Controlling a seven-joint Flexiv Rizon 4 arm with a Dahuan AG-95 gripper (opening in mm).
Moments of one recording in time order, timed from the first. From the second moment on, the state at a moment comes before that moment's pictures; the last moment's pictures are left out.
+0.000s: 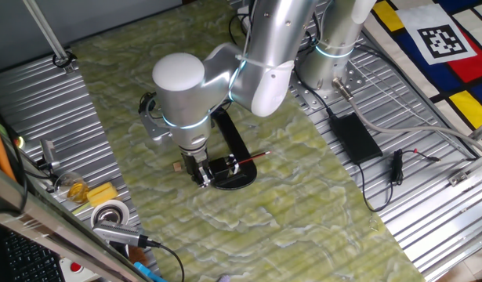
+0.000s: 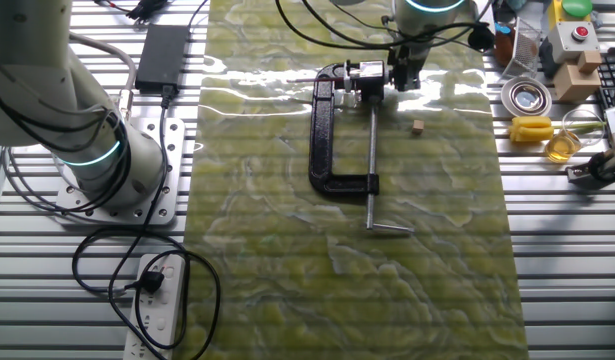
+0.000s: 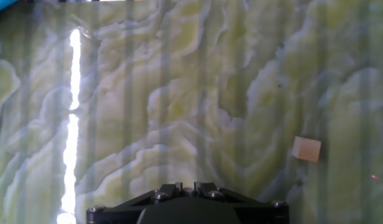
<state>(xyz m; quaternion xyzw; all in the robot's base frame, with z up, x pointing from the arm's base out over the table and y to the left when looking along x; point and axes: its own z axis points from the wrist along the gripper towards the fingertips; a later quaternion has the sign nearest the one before) 0.545 0.179 0.032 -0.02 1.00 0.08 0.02</state>
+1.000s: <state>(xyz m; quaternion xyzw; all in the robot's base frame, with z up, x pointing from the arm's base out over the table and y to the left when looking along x) 0.540 0.160 0.036 -0.04 1.00 0.07 0.02</state>
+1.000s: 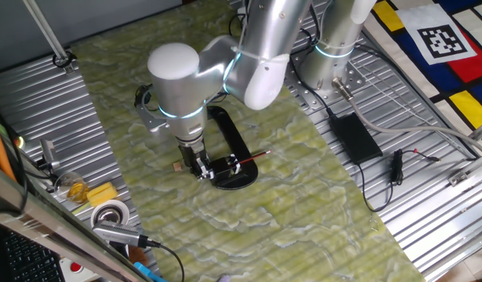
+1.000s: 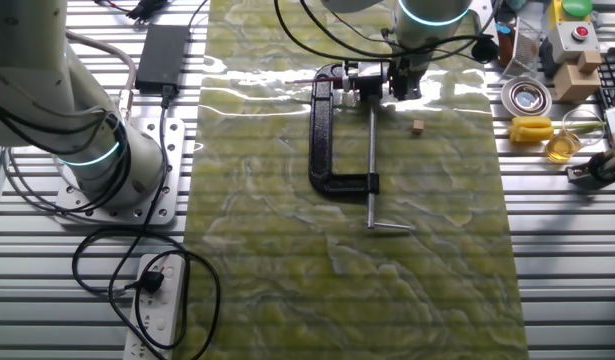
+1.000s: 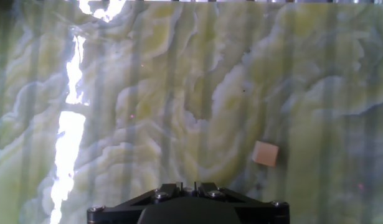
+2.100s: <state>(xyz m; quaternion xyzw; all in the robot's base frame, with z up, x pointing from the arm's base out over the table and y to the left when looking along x) 0.537 0.145 0.068 -0.06 1.00 0.07 0.00</state>
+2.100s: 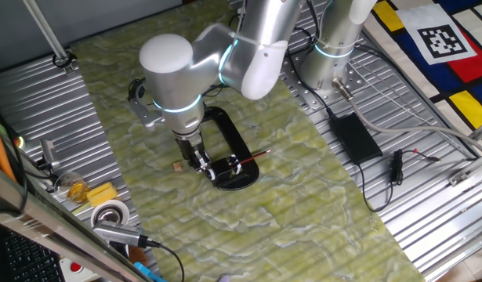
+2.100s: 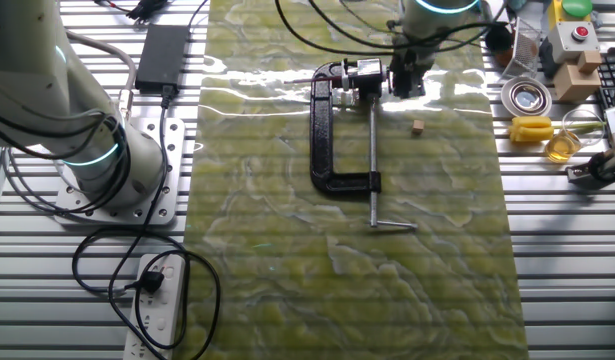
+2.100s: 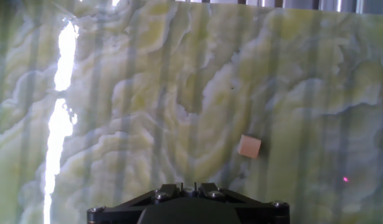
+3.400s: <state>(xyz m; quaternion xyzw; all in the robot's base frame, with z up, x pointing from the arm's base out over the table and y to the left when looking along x) 0.543 0.184 0.099 -0.02 1.00 0.05 -0.03</state>
